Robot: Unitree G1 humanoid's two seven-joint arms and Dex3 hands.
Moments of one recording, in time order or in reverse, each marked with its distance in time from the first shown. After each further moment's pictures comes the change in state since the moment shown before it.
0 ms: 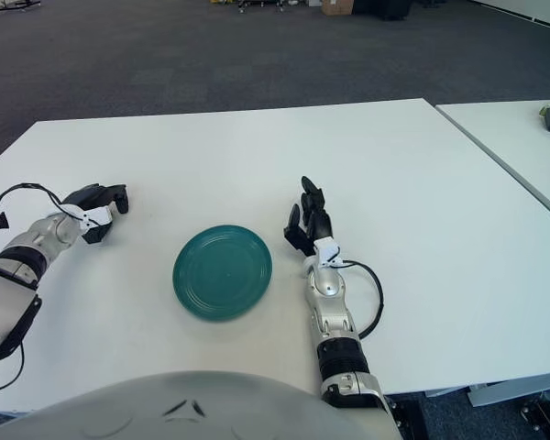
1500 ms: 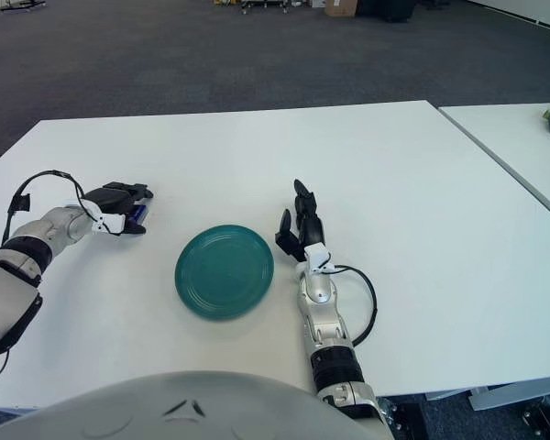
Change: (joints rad) left arm -0.046 -0.011 -0.195 -0.036 0.222 -0.015 0.015; right arm 0.045 0.024 0.058 -0.041 -0.032 -0.005 -0.039
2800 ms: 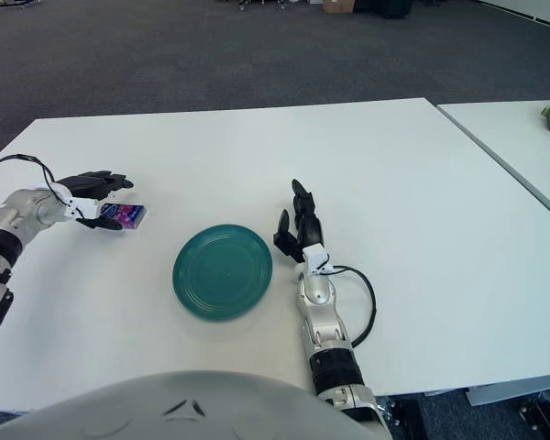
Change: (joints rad) left arm 0.016 0.115 0.172 -0.159 -0.029 -0.069 -0.317; right arm 0.015 -0.001 0.016 -0.024 -0.015 0.000 -0.006
